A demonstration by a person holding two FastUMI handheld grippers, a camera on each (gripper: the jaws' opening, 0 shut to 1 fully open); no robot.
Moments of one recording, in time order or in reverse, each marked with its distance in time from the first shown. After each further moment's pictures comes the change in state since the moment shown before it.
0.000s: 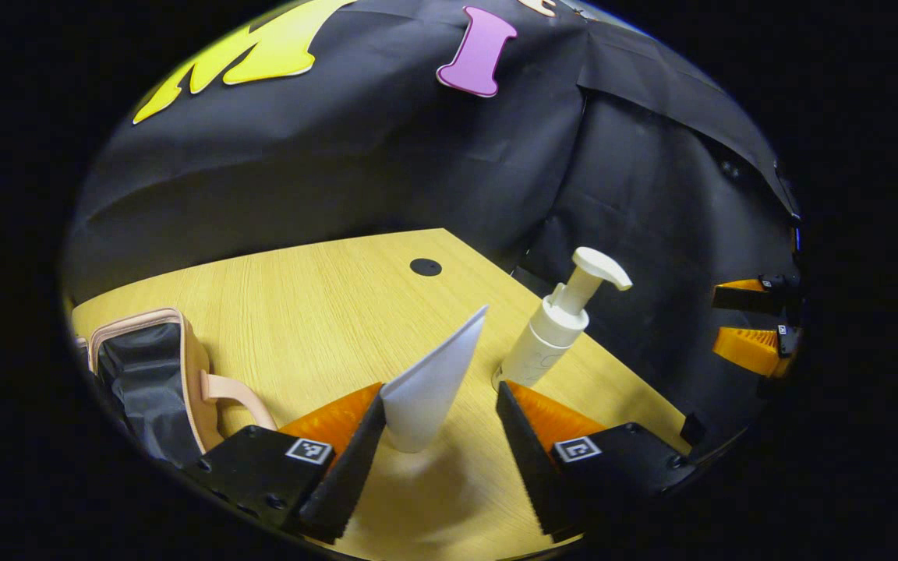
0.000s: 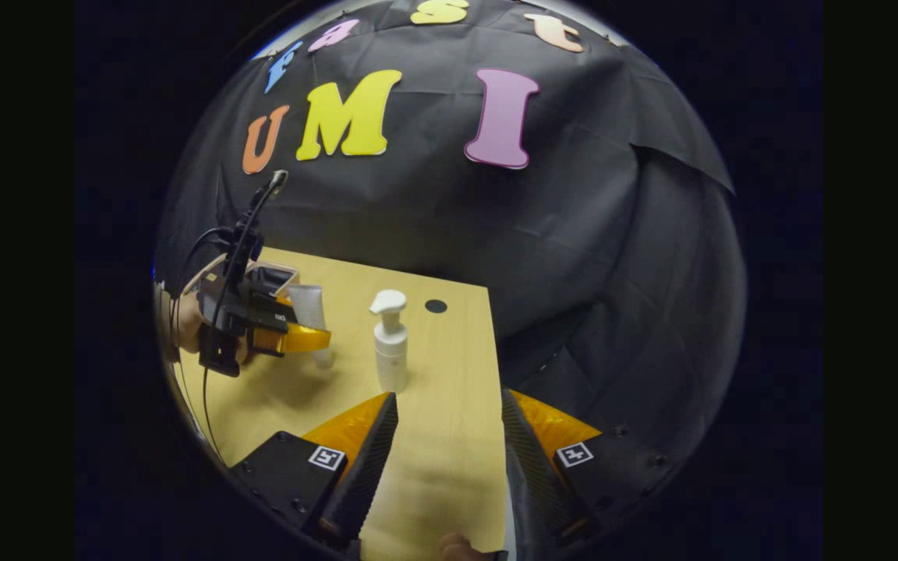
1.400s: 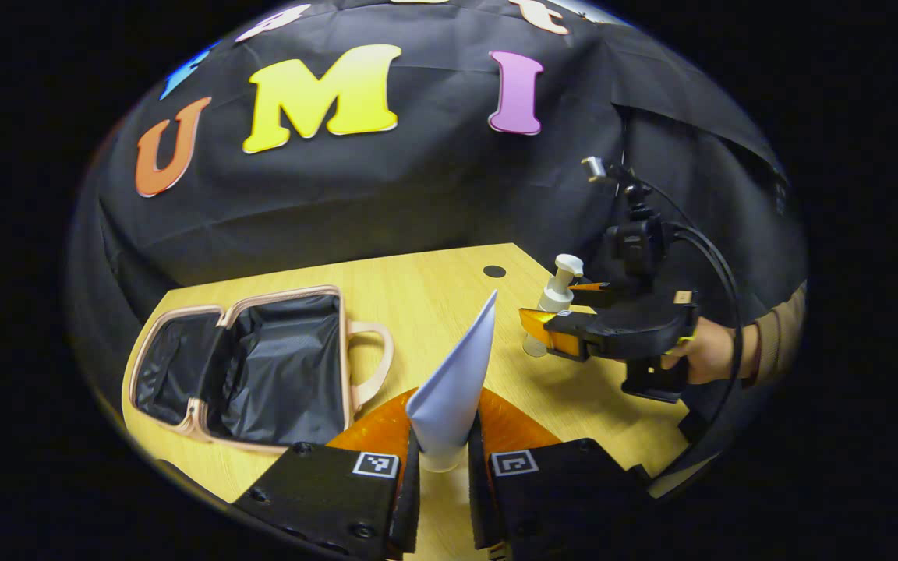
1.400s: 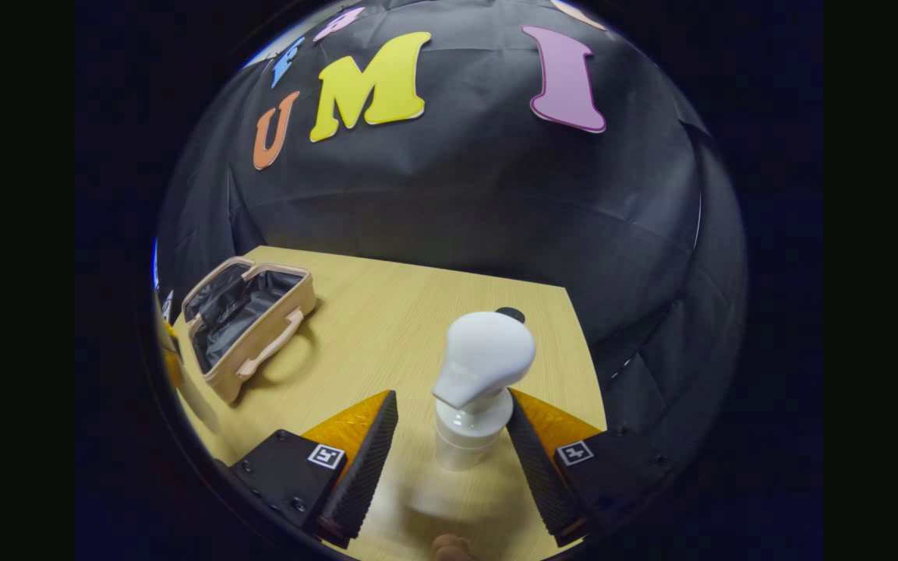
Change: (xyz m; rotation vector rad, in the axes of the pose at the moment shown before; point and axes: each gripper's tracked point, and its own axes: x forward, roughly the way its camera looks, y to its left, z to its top) left arm -0.200 -0.025 -0.030 -0.085 -0.049 0.357; right arm 0.164 0.114 0.018 0.028 -0.009 0.181
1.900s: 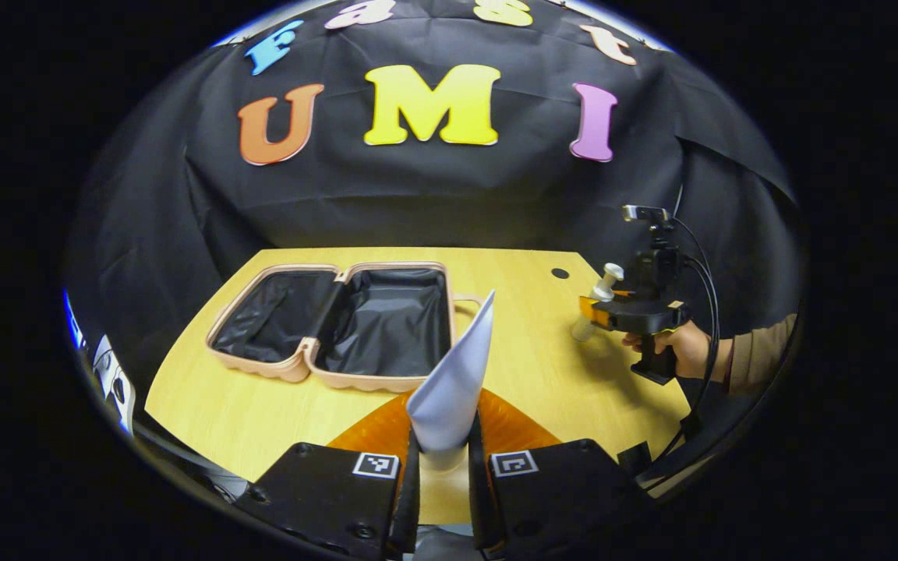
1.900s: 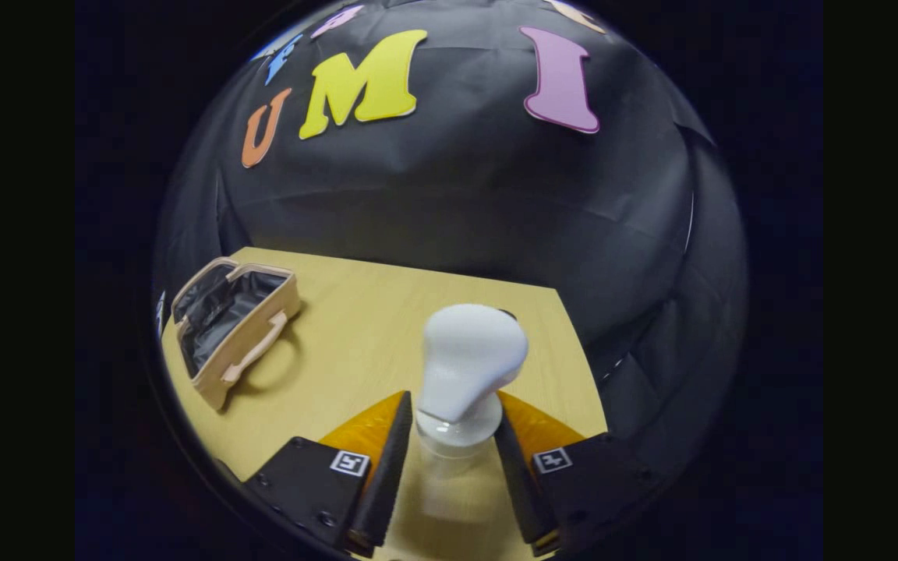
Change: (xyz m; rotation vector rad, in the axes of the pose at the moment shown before) left arm -0.123 0.076 -0.029 -0.151 0.012 0.217; right arm 0.005 -0.002 -0.001 0.006 -0.025 -0.074
